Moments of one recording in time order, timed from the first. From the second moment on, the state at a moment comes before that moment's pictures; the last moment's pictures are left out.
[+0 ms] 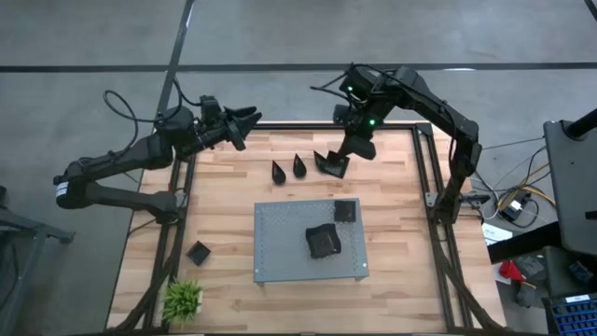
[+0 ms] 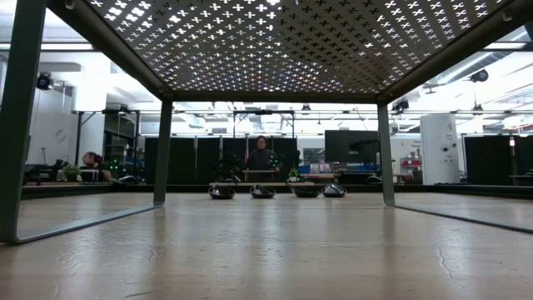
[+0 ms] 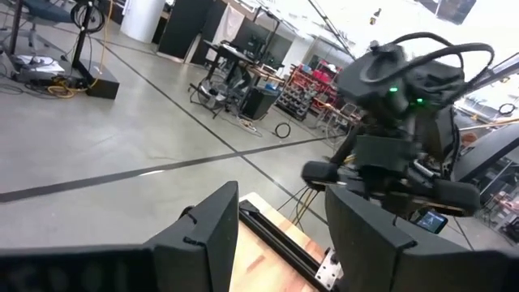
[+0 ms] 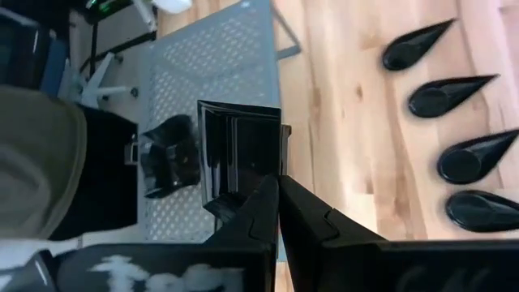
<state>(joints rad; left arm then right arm) 0.30 0.96 1.06 -0.04 -0.25 -0.48 -0.46 1.81 2.18 -1.57 -0.63 -0.16</state>
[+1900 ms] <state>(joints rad) 0.30 0.96 1.06 -0.06 -0.24 -0.49 -0.27 1.72 1.64 -1.37 -0.60 -0.15</state>
